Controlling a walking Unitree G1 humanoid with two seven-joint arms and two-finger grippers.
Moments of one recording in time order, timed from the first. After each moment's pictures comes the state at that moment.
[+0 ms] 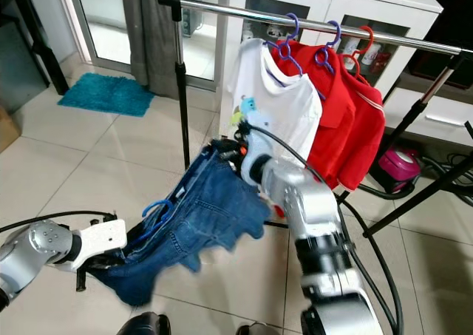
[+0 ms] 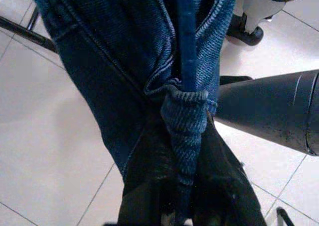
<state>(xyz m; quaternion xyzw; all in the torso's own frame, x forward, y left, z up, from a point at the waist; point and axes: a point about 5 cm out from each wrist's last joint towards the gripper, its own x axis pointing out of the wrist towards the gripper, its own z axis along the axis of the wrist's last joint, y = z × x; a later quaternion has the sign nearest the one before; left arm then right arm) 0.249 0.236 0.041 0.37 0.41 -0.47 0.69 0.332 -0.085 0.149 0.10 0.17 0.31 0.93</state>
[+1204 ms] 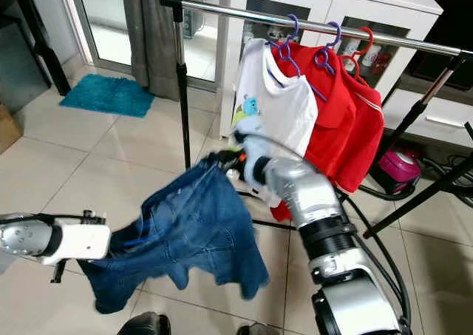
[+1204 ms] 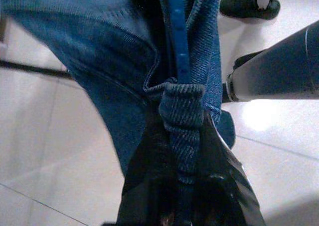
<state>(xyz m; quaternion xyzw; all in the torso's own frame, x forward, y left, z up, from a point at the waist) 0.250 0.257 0.075 0.46 0.32 -0.51 0.65 0.343 -0.098 0.139 0.03 0.19 0.37 0.91</state>
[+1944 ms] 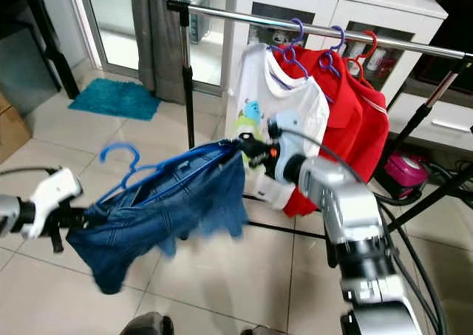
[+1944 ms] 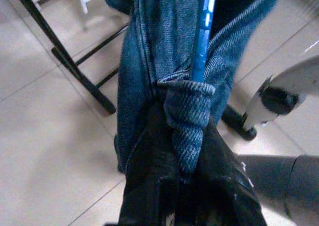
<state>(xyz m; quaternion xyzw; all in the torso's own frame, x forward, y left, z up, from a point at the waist) 0.277 0.286 0.111 0.18 0.33 -0.42 0.83 0.320 -0.136 0.151 0.01 0.15 0.35 0.93</state>
